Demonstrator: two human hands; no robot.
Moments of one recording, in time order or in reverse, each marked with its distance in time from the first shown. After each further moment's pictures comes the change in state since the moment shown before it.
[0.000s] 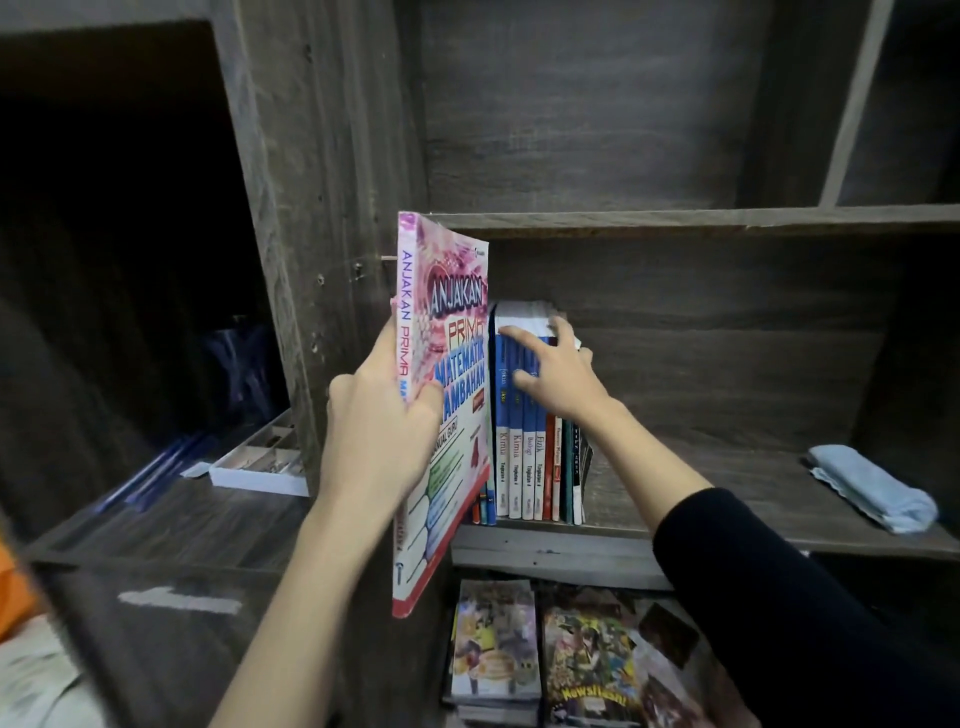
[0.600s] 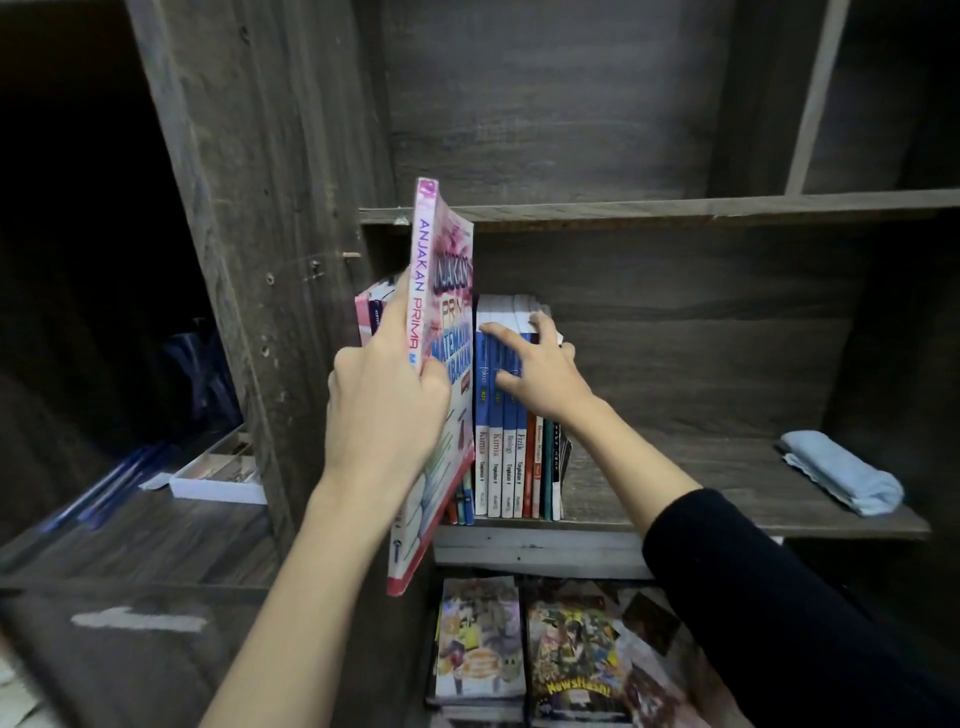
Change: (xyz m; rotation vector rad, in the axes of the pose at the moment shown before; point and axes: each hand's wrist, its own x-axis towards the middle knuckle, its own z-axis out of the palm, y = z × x) left_hand 0.012 0.018 0.025 0.092 -0.007 0.085; right_hand -0.004 0.011 -0.003 0.028 0.019 -0.011
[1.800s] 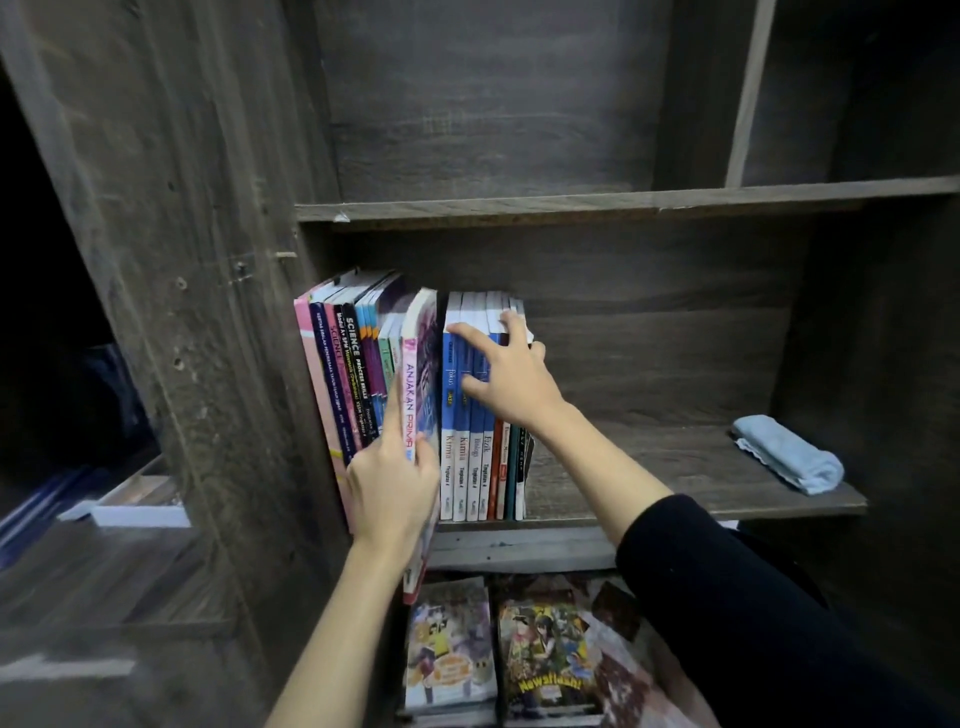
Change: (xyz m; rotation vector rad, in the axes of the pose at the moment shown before) left_hand -0.031 -0.056 0.098 -0.008 -0.001 -0.010; right_hand -0.010 0.011 -0.005 -0.014 0.045 0.007
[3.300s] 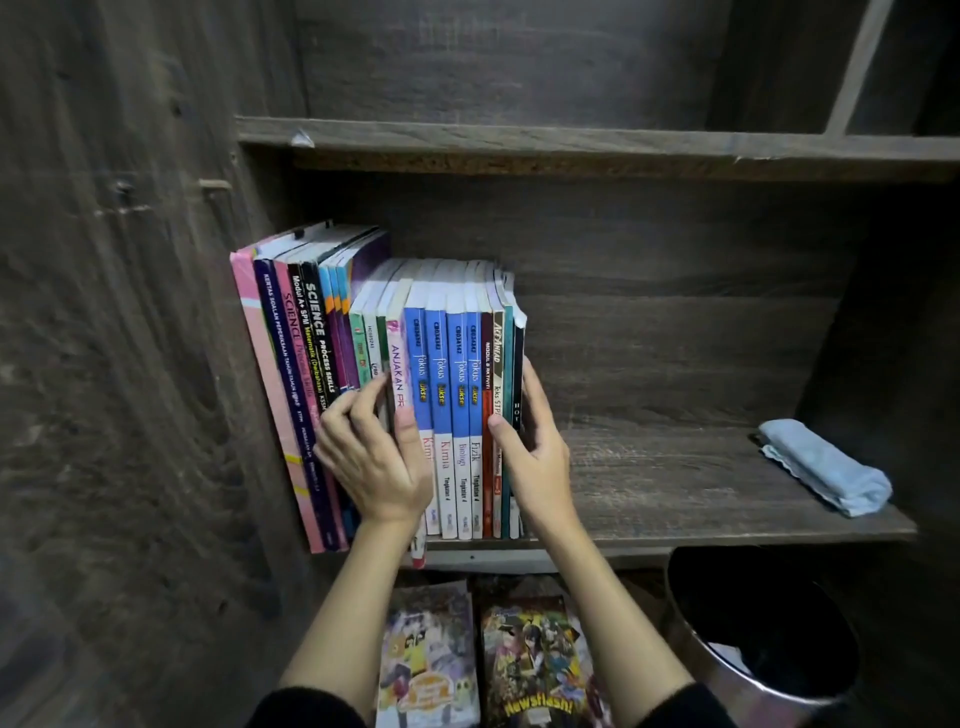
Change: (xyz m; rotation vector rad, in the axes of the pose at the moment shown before) left_hand 0.047 -0.080 0.116 -0.077 0.557 0.152; right_hand -0.029 0.056 0.094 0.851 0.308 0.090
